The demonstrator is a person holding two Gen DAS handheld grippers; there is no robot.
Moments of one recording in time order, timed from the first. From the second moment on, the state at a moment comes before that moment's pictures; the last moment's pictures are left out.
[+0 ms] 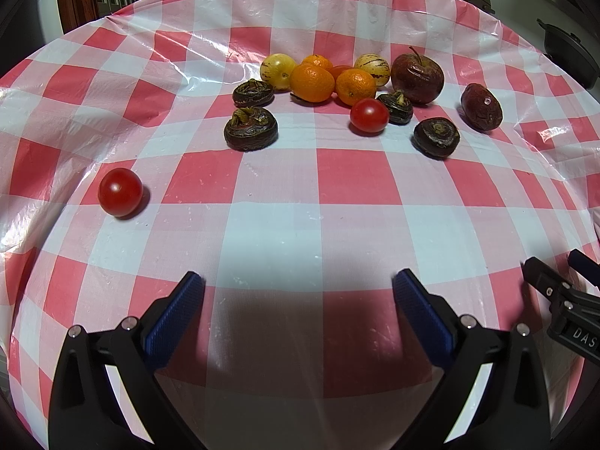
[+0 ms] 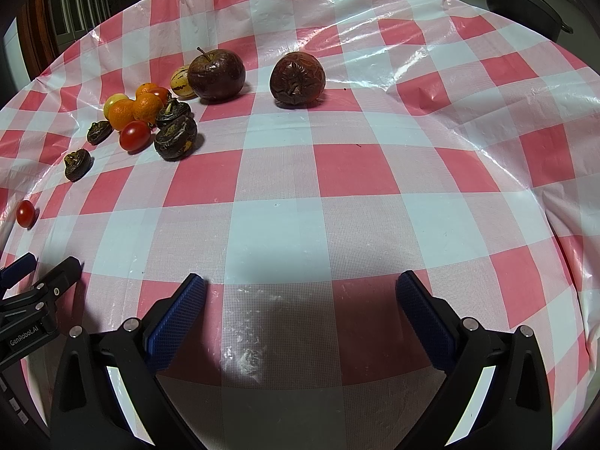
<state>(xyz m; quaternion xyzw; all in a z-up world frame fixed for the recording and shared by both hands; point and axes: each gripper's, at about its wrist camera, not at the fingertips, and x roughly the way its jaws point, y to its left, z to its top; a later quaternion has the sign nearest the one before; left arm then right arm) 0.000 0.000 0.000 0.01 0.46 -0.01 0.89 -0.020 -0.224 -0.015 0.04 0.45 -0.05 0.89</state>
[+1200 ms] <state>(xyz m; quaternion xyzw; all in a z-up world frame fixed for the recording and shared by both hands) -0.005 0.071 0.019 -0.02 0.42 0.03 0.91 -0.016 -0.222 -0.008 0.03 0.46 -0.04 0.89</state>
